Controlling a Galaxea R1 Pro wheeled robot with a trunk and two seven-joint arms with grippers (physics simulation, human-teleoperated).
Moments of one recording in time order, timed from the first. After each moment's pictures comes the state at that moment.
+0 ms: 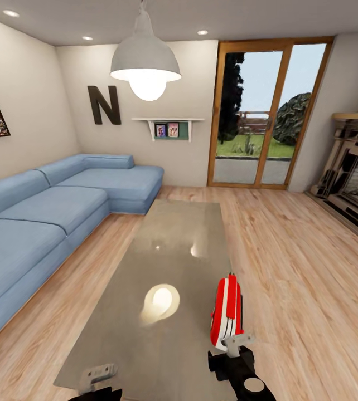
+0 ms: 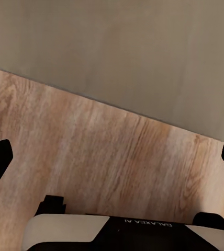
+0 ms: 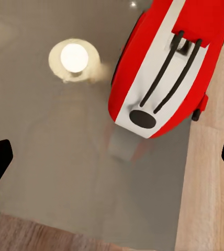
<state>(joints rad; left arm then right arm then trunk) 0.12 -0.08 0.03 -1.55 0.22 0.84 0.13 -0.02 0.04 0.31 -1.44 -0.03 0.58 -0.25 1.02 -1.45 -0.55</state>
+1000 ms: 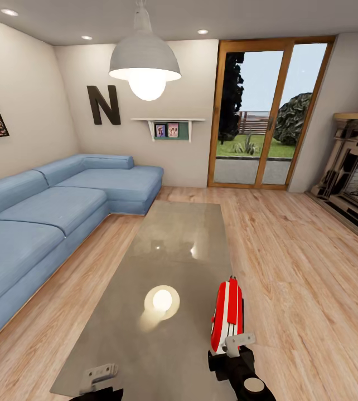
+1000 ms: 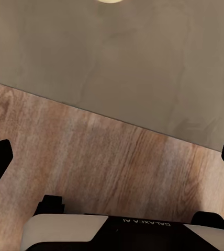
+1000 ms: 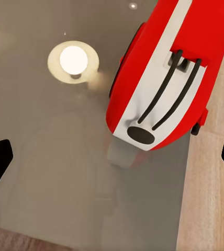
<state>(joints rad) 0.12 -0.08 0.03 -1.55 0.22 0.84 0.13 -0.02 0.04 0.31 -1.44 -0.03 0.58 -0.25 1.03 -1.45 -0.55</state>
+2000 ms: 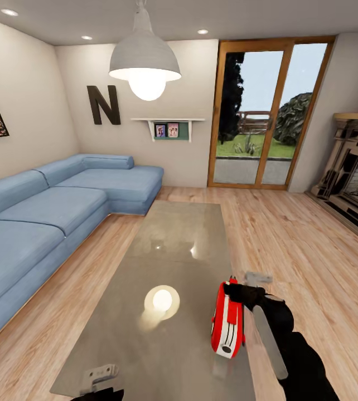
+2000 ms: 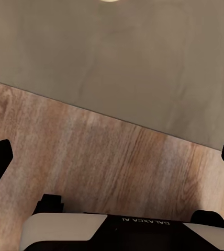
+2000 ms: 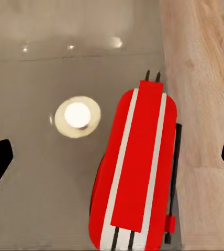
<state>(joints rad) 0.12 -0.08 0.03 -1.55 0.22 0.84 0.13 -0.36 0.04 0.07 -1.49 -0.25 0.81 -0.25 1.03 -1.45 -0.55</state>
